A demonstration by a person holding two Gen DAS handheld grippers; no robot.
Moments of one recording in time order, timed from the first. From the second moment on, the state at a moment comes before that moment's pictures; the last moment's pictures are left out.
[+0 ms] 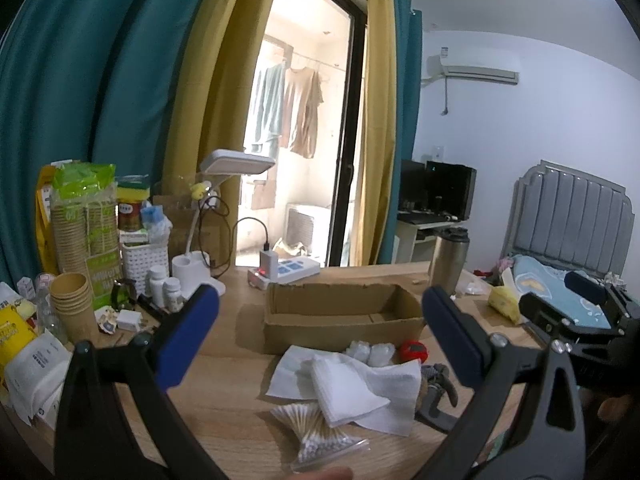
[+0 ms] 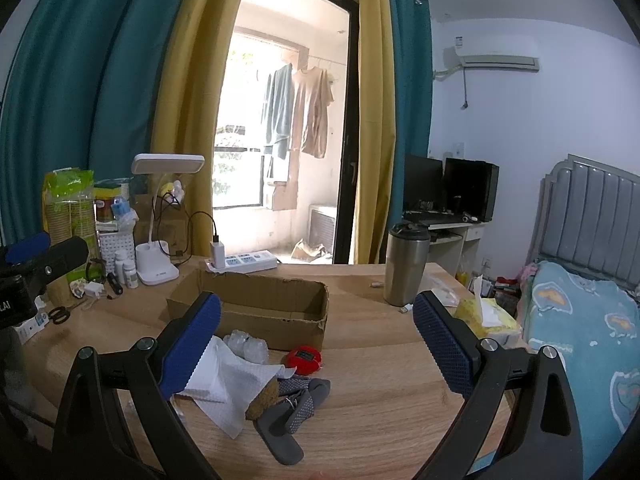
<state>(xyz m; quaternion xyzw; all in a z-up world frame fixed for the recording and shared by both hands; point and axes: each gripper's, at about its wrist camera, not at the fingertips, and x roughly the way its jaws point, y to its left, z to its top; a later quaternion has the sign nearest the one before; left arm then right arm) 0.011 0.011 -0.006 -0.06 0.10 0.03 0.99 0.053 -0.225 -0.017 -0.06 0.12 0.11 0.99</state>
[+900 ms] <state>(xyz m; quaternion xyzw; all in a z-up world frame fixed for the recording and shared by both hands) 0.010 0.012 -0.006 -0.07 0.11 0.03 0.99 0.053 -0.222 -0.019 -0.06 0.12 0.11 0.99</state>
